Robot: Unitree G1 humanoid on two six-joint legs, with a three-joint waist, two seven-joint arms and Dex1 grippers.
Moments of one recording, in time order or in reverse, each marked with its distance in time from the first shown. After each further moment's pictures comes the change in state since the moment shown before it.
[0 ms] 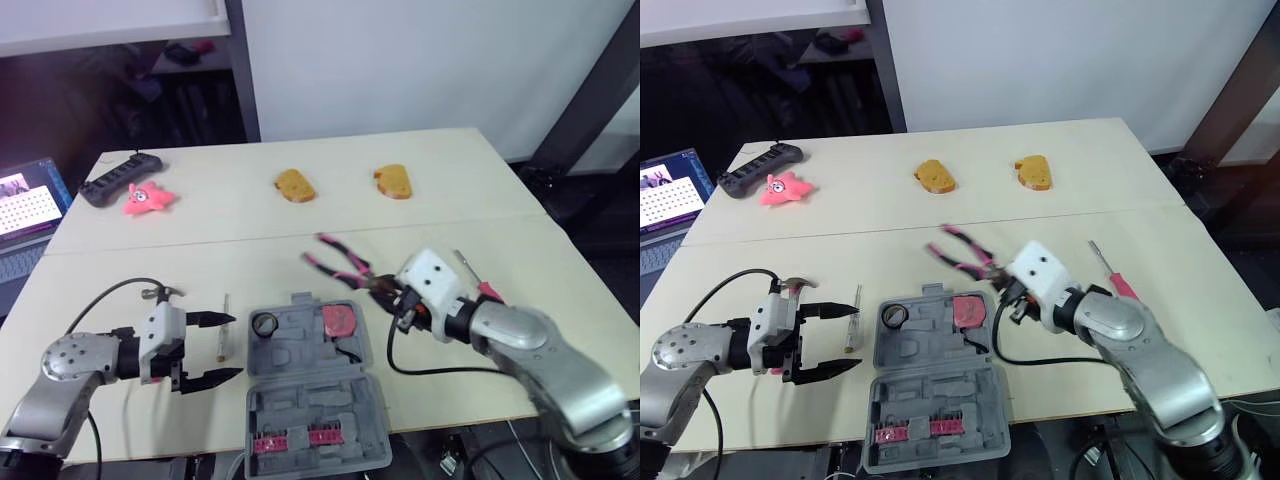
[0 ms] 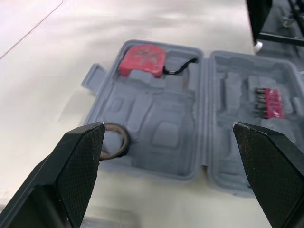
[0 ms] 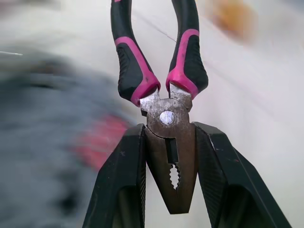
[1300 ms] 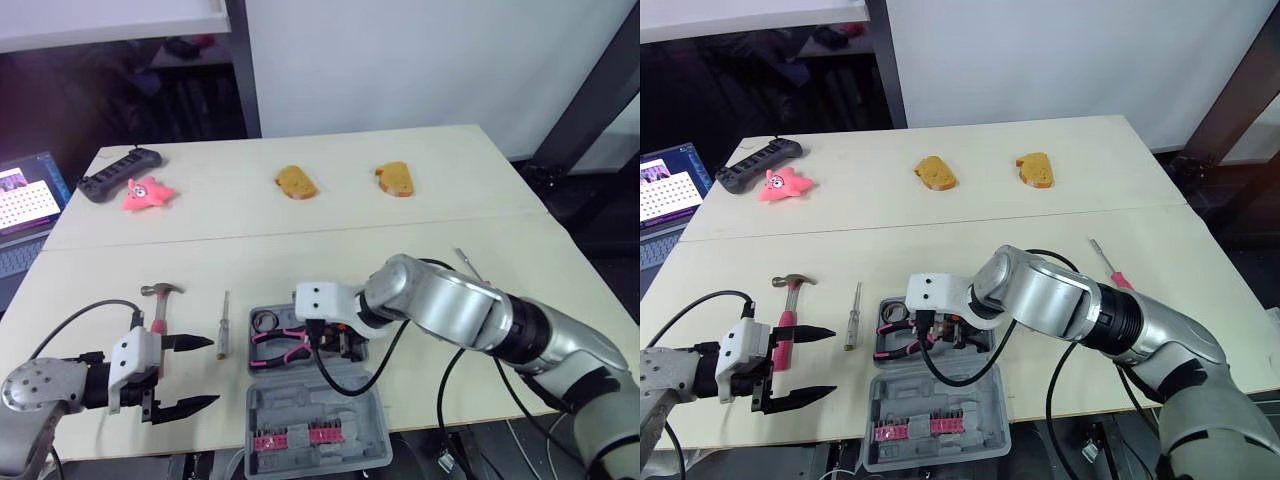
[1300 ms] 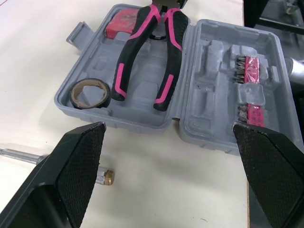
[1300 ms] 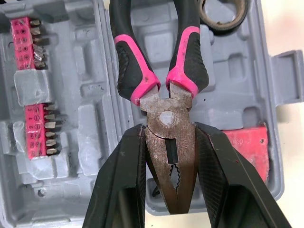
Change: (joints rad) left arm 0.187 0.050 0.112 -0.053 -0.008 -0.030 -0.042; right arm -0.694 0.140 0.690 0.382 -0.027 0.337 0.165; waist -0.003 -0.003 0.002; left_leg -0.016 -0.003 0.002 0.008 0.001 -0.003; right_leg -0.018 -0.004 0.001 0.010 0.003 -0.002
